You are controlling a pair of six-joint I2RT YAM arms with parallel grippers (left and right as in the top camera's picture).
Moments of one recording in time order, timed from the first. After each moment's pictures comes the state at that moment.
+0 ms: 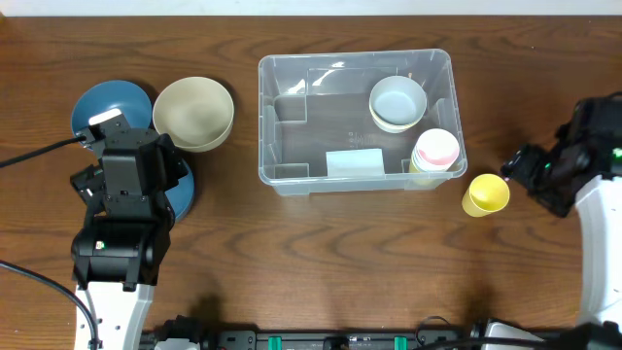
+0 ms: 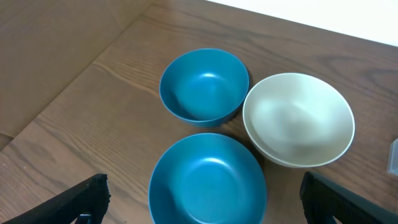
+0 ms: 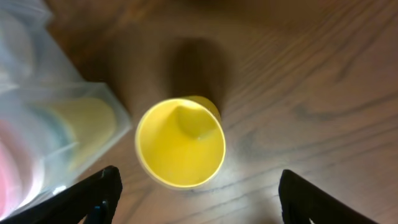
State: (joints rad) left arm -0.06 0.97 1.02 -0.76 -0.53 -0.30; right arm -0.30 1.39 1.13 -1.04 -0.08 0.37
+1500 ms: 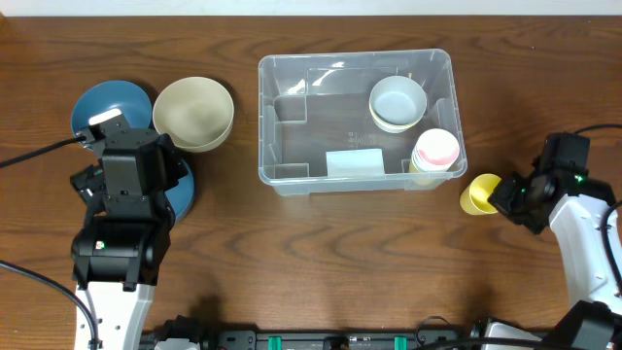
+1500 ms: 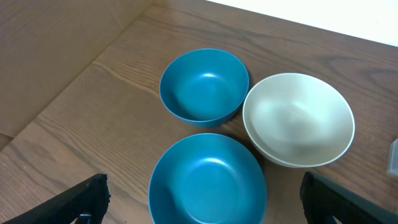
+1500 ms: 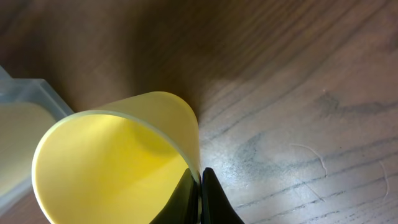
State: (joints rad) left arm -0.06 0.97 1.02 -0.76 -0.53 -0.30; right arm -0.30 1.39 0.88 -0.81 -0.07 0.43
